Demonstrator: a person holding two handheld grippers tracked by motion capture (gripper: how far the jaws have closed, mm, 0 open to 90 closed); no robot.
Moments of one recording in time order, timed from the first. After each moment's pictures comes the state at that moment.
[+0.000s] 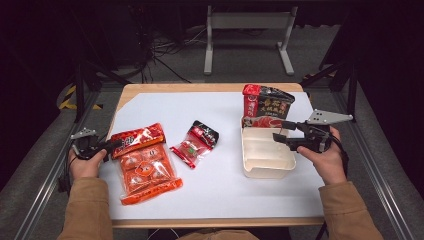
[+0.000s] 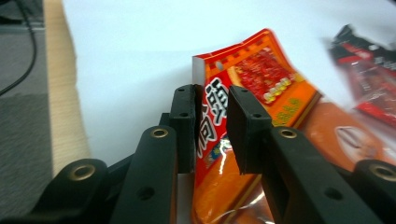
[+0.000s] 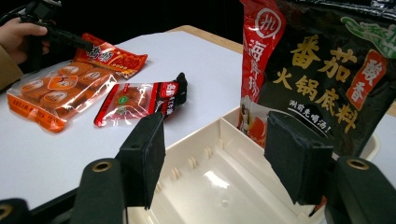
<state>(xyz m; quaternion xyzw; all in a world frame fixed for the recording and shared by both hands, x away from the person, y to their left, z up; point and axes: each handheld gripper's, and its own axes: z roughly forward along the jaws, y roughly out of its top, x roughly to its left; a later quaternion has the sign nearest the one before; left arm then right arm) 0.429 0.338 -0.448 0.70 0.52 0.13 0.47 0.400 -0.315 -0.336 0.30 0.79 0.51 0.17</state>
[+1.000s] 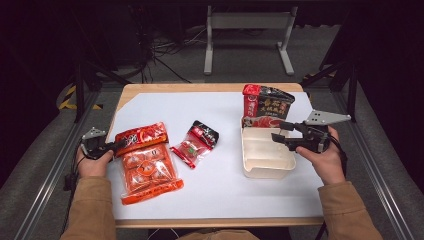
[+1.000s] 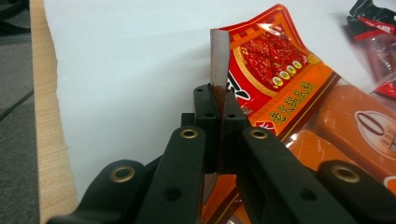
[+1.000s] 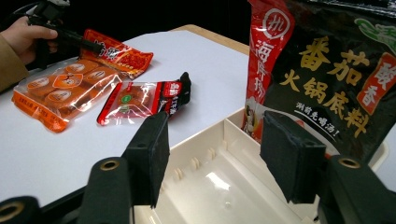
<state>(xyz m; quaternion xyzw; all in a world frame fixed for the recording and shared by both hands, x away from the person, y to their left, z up) 0.431 0.318 -0.448 0.73 0.51 0.16 0.43 0.400 -0.311 -0.336 0.29 0.79 0.51 0.17</state>
